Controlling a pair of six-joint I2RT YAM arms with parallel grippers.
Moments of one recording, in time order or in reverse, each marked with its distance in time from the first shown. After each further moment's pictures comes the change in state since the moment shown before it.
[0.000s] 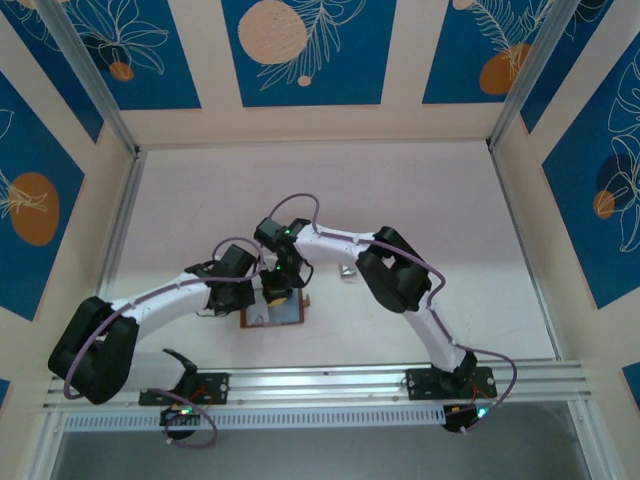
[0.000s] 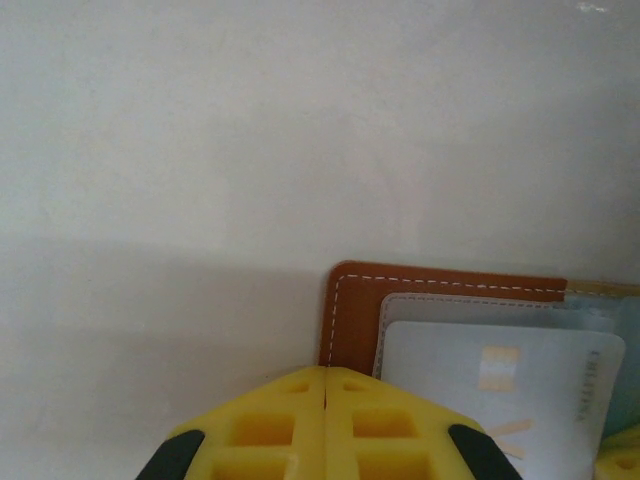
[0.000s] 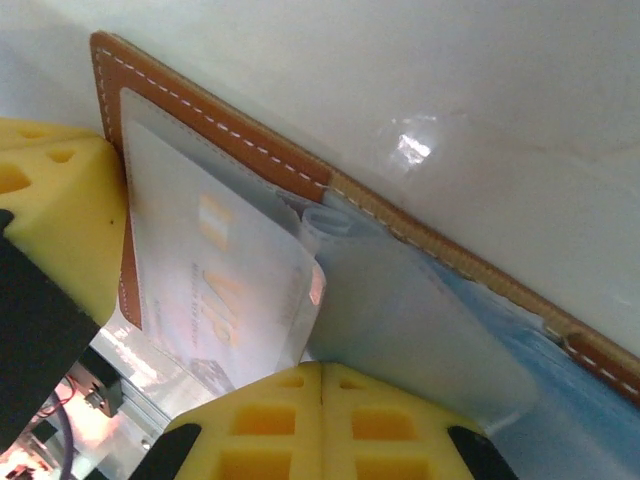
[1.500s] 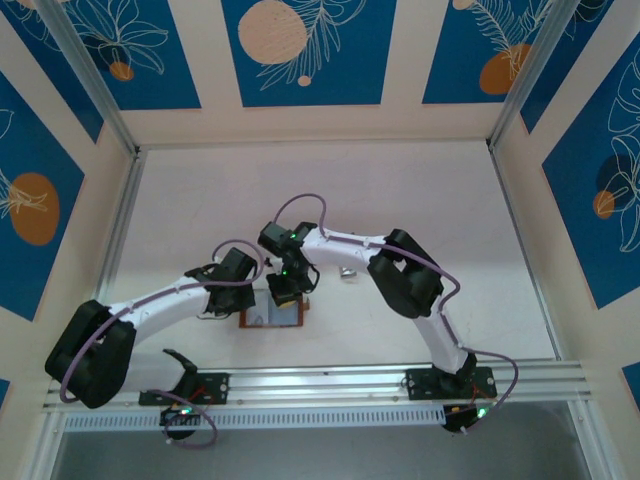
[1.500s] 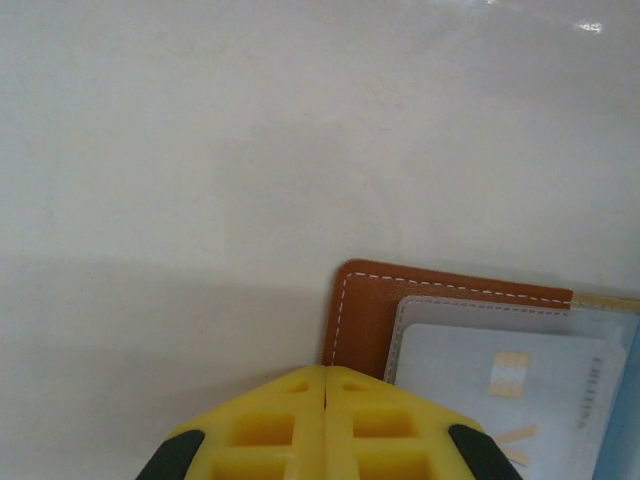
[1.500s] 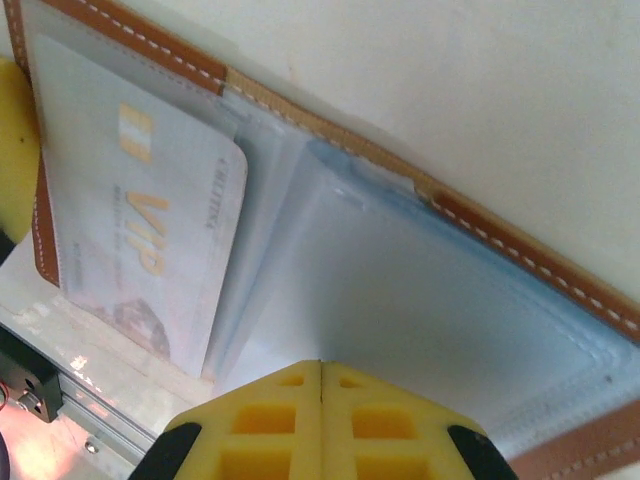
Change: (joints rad) left arm -0.019 -0.032 -0.025 0.024 -0.025 -0.016; right arm 0.014 -0.114 -0.110 -0.020 0.146 0.013
